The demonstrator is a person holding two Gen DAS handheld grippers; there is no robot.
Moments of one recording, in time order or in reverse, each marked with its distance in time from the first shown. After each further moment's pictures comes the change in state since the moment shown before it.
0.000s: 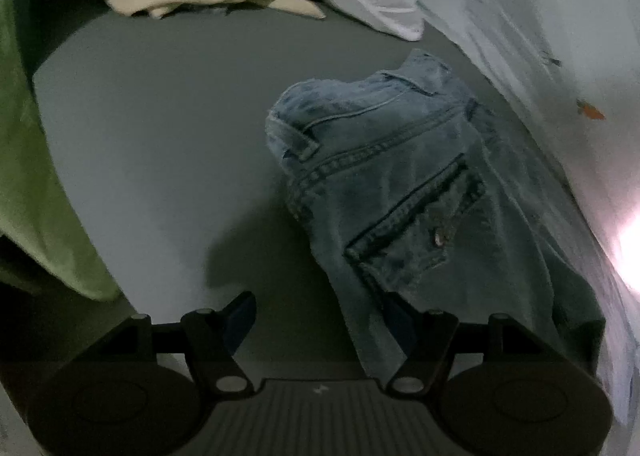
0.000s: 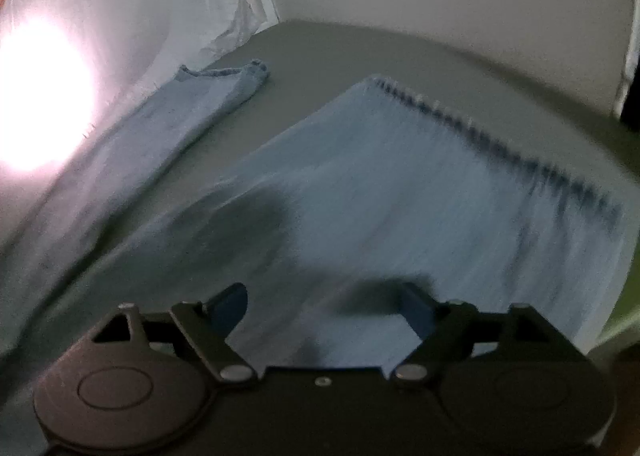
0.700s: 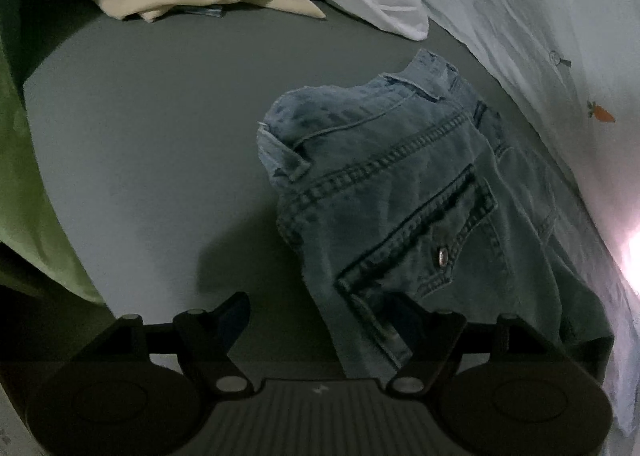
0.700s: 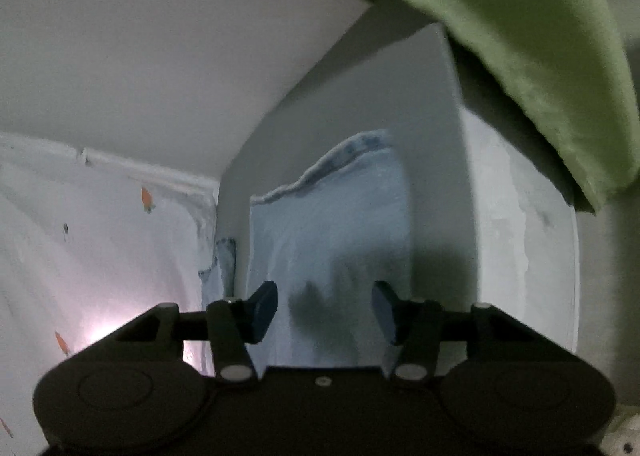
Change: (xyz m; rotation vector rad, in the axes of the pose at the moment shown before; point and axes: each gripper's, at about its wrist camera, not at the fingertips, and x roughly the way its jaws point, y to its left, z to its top) left arm 0.015 -0.006 0.019 -0.015 0.018 0.033; right arm -0.052 -0.187 -0.052 0.862 -0.205 0.320
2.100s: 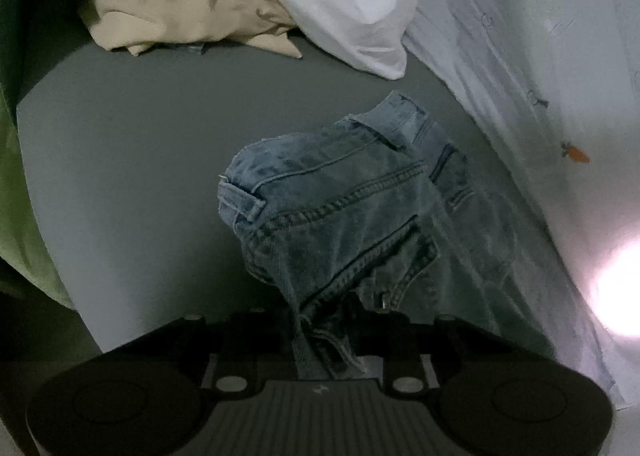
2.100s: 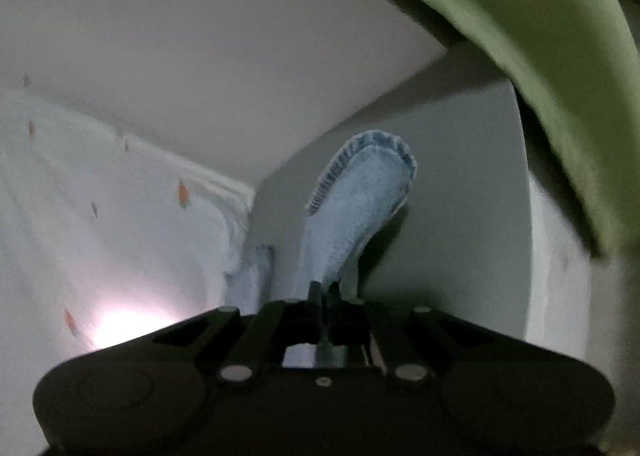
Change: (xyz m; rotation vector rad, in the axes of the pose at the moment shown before) left arm -0.030 -0.015 0.023 -0.067 -0.046 -0.053; right arm -0.037 0.057 -0.018 -0.230 -0.069 -0.022
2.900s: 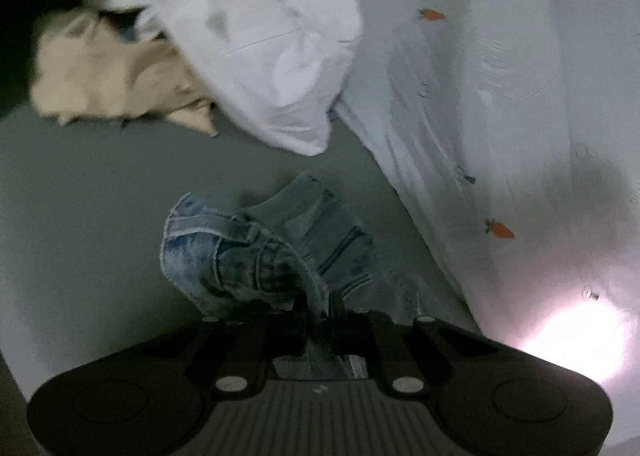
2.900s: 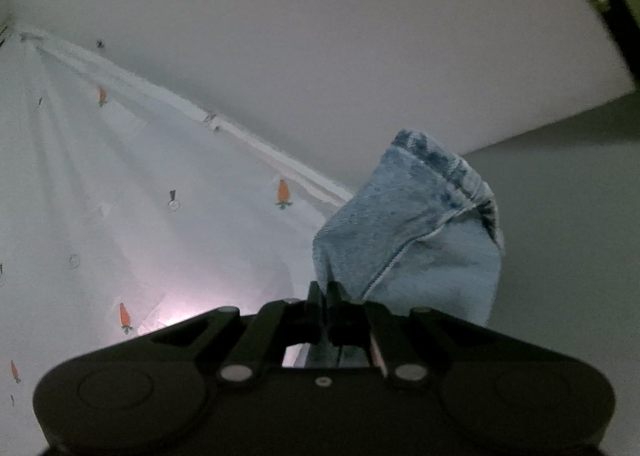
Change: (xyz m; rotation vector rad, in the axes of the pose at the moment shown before) left arm -0.031 -0.074 0.056 -0.042 -0.161 -0.181; right arm 0.069 0.147 0.023 -0.073 -0.041 0.244
